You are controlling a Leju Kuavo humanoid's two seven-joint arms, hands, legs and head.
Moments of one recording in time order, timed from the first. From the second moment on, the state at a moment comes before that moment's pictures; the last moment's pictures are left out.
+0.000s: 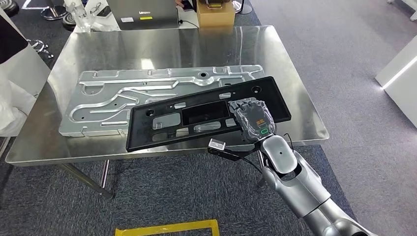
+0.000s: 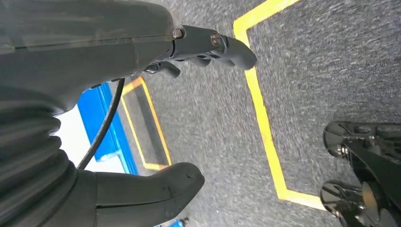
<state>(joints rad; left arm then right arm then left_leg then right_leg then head) -0.02 -0.03 0.88 -0.18 -0.94 -0.12 0.14 -0.55 -0.16 0.65 -1.37 1.29 -0.34 0.15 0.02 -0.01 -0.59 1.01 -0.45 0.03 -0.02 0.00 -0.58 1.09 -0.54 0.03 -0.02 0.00</state>
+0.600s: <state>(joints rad) -0.02 -0.03 0.88 -0.18 -0.94 -0.12 0.14 -0.54 -0.17 0.62 -1.36 1.29 -0.35 0.15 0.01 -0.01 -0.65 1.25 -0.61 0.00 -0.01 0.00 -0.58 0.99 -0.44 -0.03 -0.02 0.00</state>
